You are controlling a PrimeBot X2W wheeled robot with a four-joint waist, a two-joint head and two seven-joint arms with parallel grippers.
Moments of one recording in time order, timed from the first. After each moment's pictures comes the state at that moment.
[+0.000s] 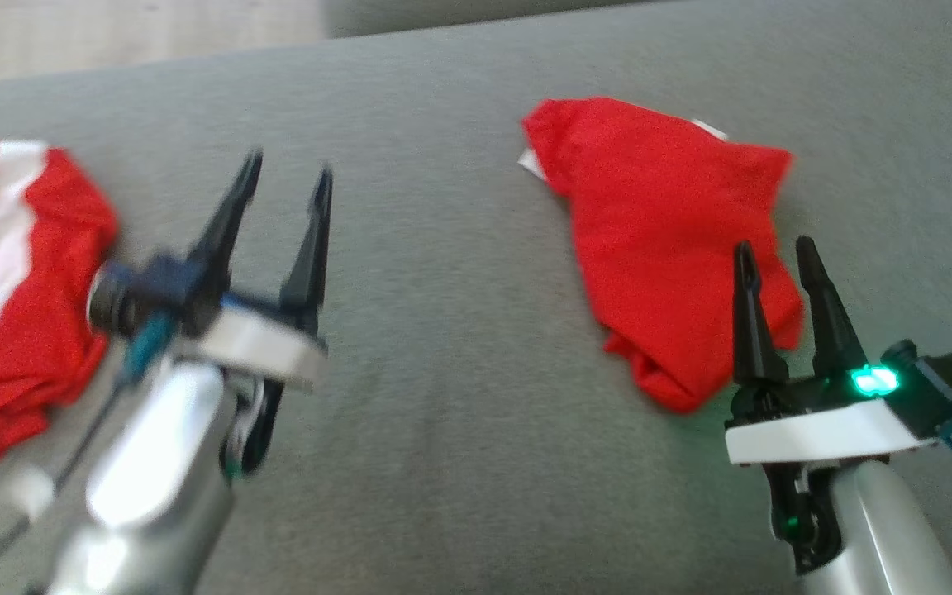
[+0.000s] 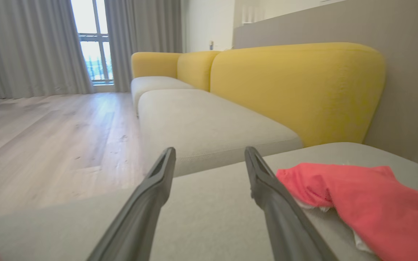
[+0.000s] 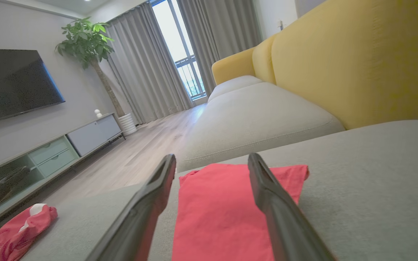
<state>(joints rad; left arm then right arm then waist) -0.55 0.29 -0.57 0.39 -0.51 0.03 -0.25 -0.12 -0.05 0.13 0.11 0.36 0.13 -0.25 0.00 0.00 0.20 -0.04</state>
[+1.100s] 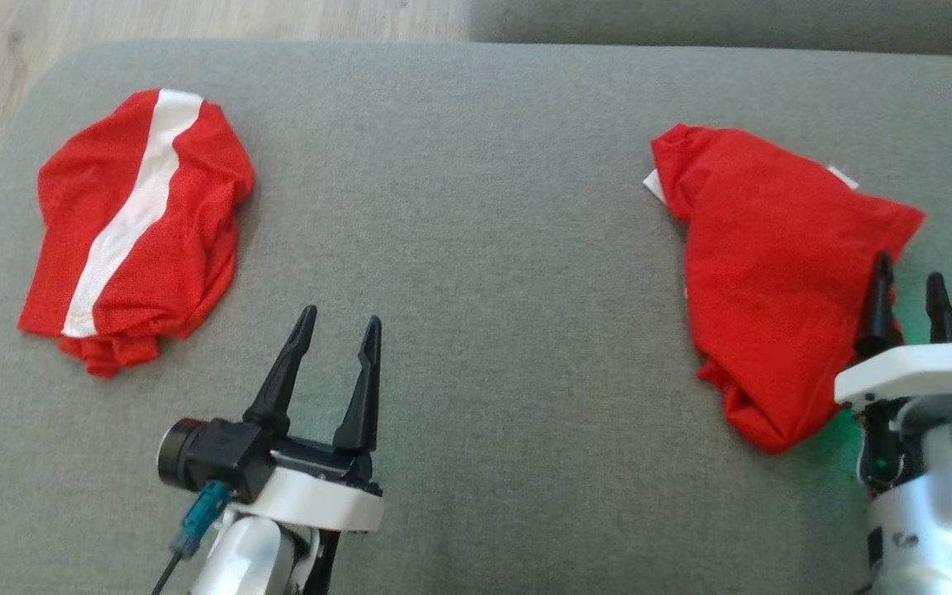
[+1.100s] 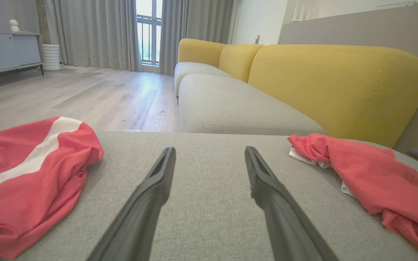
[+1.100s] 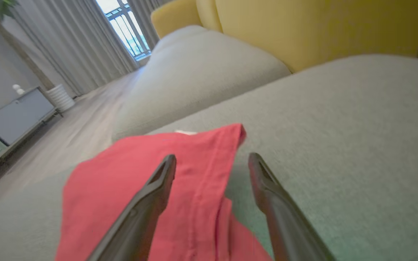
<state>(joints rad) -0.14 0.08 -0.33 0.21 -0.26 -0.07 -0.25 -0.35 -0.05 -0.27 0.60 0.27 0.13 -0.18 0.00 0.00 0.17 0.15</state>
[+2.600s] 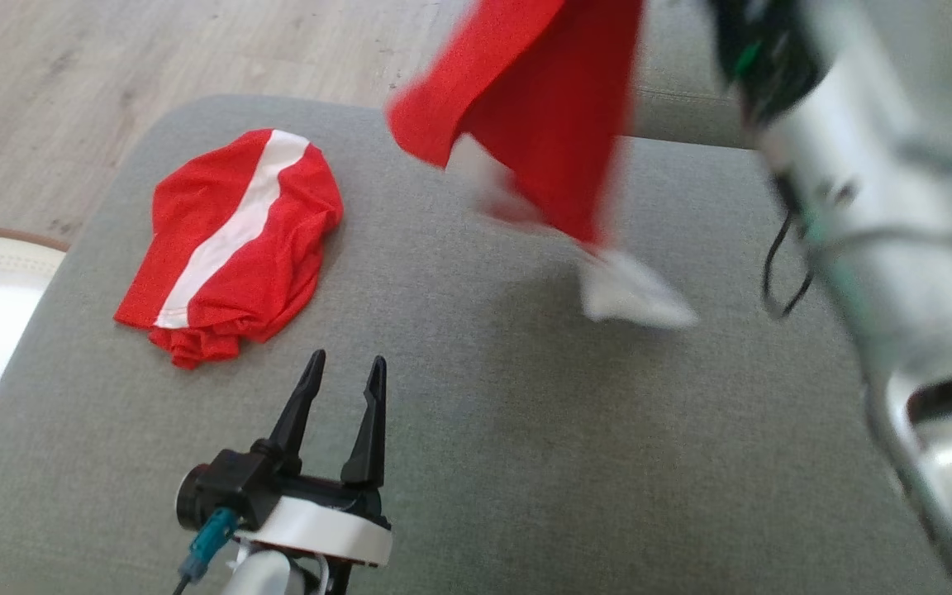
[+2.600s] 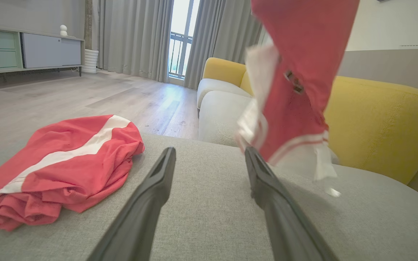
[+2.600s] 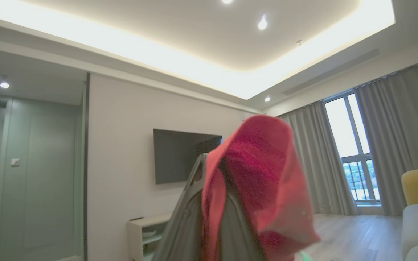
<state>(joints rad) -0.09 0.05 -0.33 0.27 -0.32 -0.09 -0.25 -1.16 -0.06 0.47 0.62 0.69 0.13 -0.24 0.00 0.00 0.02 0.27</state>
